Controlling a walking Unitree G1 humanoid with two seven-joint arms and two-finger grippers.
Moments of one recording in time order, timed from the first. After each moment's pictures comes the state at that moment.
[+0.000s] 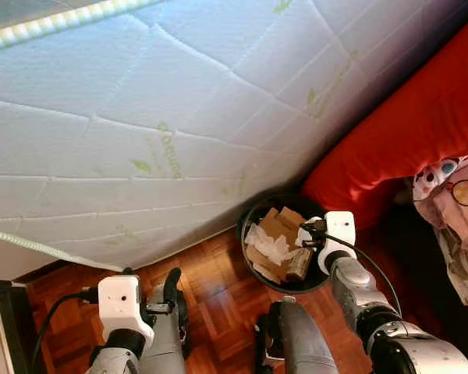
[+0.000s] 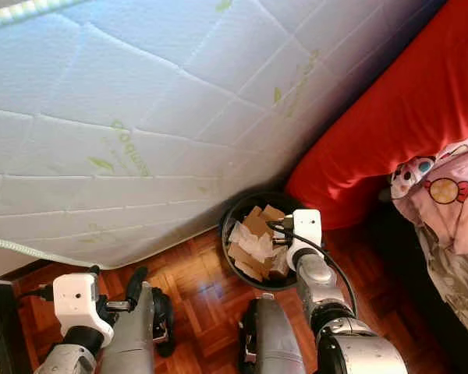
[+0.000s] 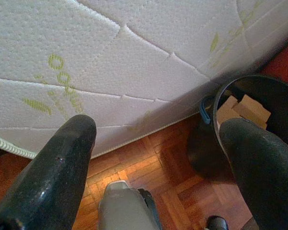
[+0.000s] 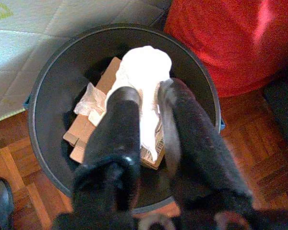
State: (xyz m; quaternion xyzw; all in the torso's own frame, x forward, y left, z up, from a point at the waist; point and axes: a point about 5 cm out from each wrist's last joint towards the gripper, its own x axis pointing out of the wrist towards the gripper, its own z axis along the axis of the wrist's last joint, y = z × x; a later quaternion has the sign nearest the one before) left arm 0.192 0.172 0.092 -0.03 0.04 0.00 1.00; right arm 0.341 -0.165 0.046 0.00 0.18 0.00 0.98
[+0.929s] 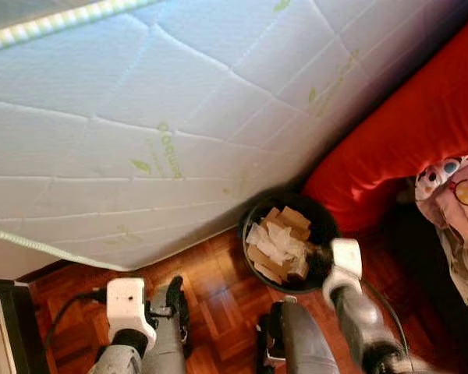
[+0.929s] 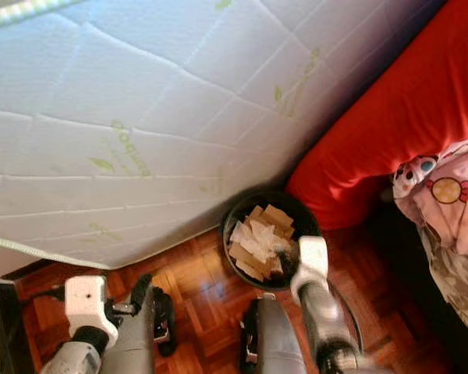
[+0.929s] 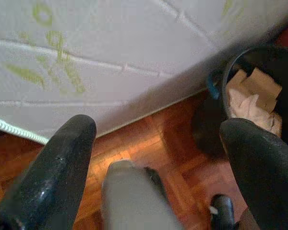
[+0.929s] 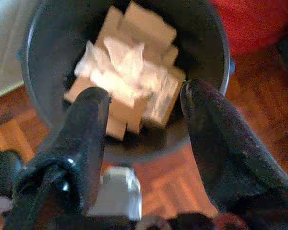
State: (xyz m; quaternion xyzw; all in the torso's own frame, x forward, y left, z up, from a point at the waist) left arm 0.205 0.179 0.060 -0.02 0.09 -0.01 1.00; right arm 0.289 -0.174 -0.006 0.05 0.23 0.00 0.97
